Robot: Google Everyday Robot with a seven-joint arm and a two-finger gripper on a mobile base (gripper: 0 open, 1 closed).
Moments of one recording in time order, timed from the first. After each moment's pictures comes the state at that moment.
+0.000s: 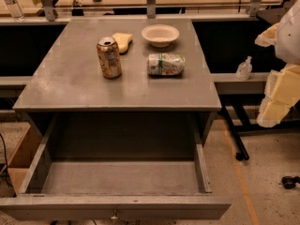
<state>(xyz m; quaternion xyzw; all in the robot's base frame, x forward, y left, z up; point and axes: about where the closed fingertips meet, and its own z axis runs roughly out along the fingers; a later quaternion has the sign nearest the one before) 0.438 -0.215 0.983 -0.60 0.78 -0.04 0.17</state>
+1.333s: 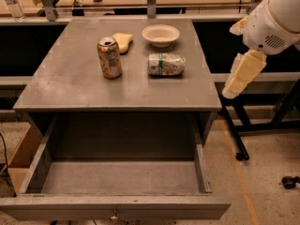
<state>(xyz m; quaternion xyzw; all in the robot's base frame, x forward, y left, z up) 0.534 -0.192 0.961 -0.60 0.76 -0.01 0.25</state>
